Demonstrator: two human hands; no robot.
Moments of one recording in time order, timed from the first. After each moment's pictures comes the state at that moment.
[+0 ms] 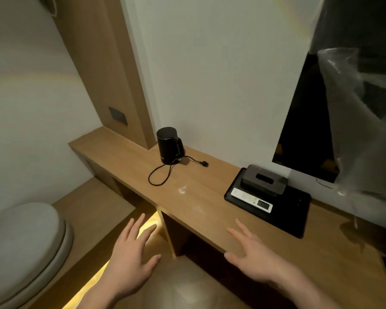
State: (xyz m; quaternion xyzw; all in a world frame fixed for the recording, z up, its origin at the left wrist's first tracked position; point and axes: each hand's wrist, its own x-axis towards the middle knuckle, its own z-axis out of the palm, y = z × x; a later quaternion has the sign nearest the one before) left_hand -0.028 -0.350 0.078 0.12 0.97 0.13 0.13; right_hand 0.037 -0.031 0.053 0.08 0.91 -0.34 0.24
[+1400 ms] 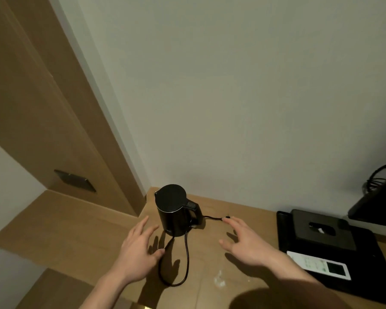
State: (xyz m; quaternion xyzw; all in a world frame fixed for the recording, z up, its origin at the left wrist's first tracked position) left_hand -0.578 -0.376 0.039 0.25 0.93 0.16 0.20; right_hand -0.420 -0.099 0.035 0.23 0.88 -0.40 0.13
